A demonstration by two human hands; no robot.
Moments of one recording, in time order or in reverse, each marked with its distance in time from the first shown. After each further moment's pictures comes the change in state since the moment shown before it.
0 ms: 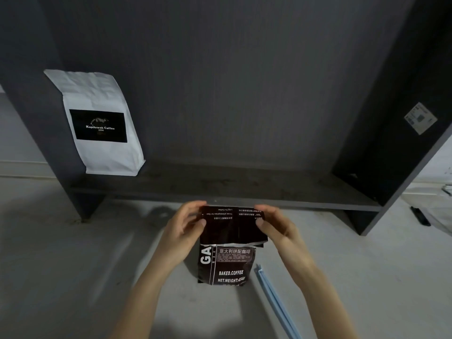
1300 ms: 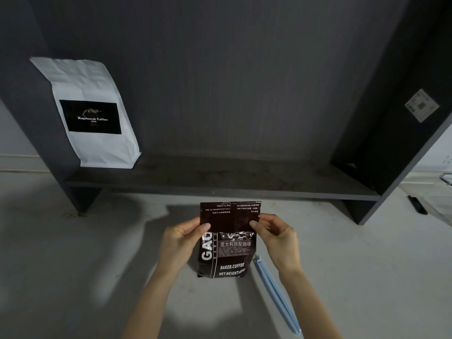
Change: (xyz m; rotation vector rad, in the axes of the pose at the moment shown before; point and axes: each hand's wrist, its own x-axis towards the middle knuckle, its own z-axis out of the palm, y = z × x) left_hand -0.014 -0.036 0.015 -0.114 0.167 -0.159; right_hand -0.002 0.037 0.004 -0.117 0.288 0.049
